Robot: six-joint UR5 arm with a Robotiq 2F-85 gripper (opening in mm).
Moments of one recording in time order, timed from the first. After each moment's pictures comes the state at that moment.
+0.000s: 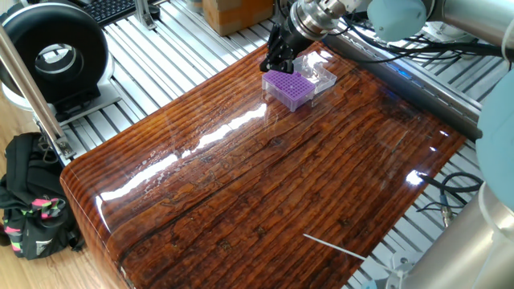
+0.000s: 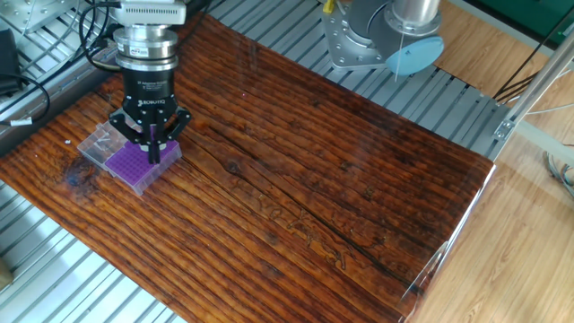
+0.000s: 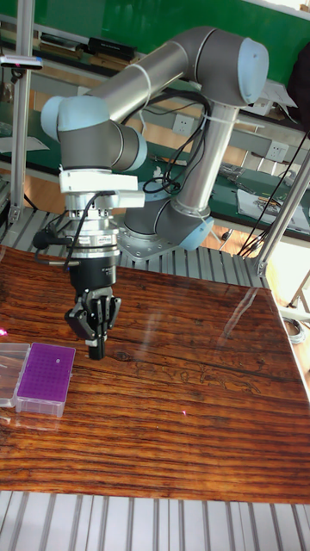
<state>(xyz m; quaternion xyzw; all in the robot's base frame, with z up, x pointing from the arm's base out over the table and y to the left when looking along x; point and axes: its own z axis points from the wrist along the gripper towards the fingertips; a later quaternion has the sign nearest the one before) 0.620 -0.073 0.113 -0.48 0.84 -0.01 0.26</state>
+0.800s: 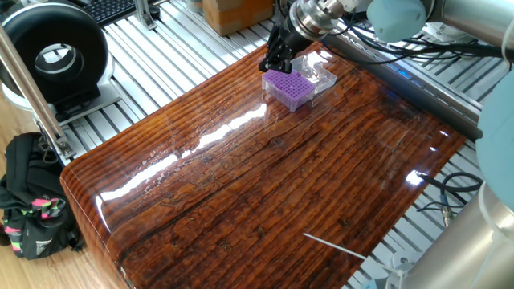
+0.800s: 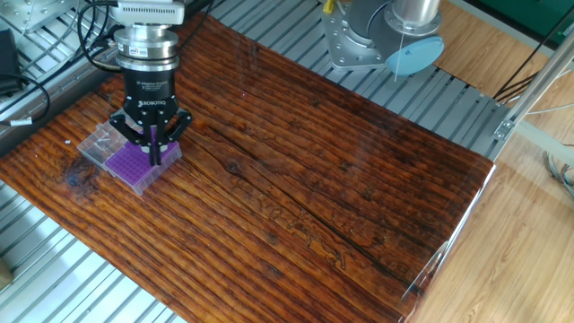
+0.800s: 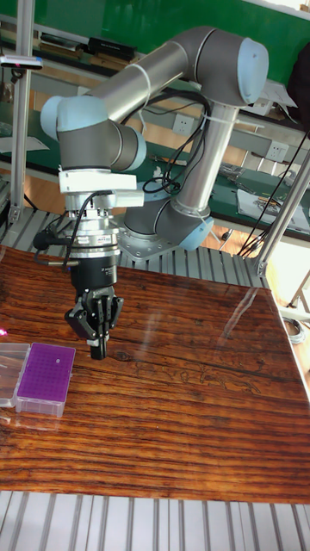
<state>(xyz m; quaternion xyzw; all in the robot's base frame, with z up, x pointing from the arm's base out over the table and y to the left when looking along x) 0.616 -0.065 0.114 -0.48 0.84 0.02 0.27</state>
